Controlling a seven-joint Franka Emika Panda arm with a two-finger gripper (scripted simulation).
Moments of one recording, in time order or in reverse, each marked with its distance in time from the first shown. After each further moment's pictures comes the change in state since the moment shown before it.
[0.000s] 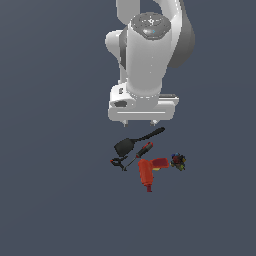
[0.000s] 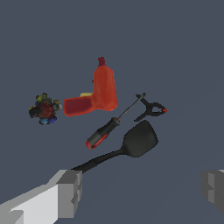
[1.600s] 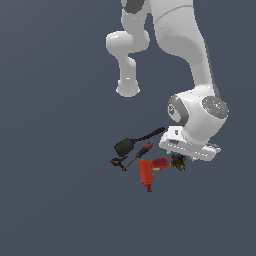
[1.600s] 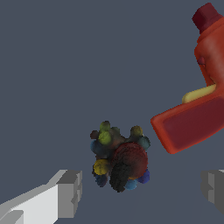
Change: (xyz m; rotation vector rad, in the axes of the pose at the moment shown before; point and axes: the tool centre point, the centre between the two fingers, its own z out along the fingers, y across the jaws) arm 0.051 -0.187 0.166 0.005 0.066 0.341
